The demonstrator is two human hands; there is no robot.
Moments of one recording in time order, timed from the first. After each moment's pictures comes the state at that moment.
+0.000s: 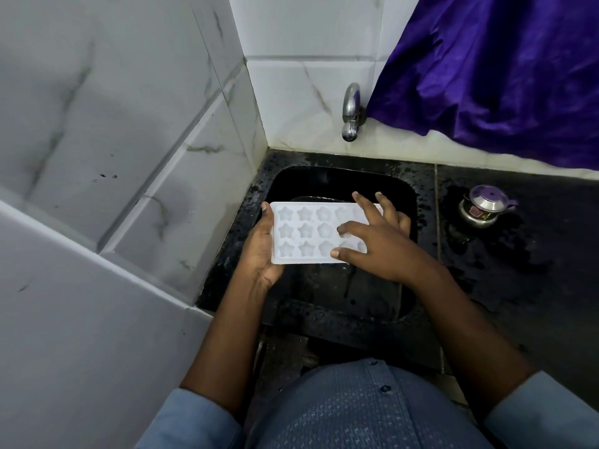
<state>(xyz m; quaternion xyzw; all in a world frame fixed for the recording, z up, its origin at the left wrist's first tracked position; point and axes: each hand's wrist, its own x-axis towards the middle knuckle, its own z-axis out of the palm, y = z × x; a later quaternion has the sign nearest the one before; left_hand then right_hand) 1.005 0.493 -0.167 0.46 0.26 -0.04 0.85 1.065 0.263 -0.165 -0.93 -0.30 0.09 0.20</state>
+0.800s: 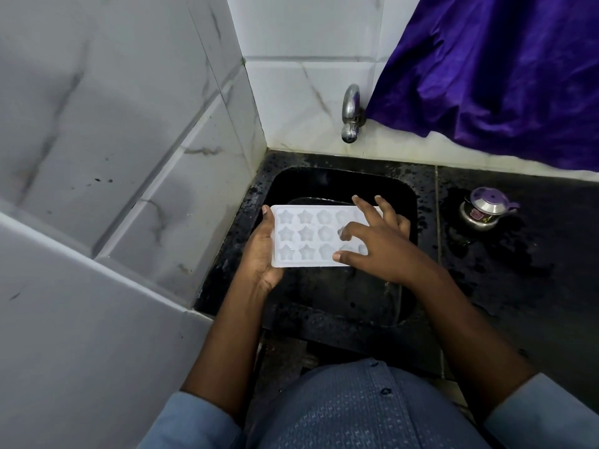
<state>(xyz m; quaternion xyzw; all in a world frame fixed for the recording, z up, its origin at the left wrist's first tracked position) 1.009 0.490 -0.168 0.47 0.28 -0.03 0.84 1.075 0.261 -0.175 -0.92 -0.30 0.10 0.22</state>
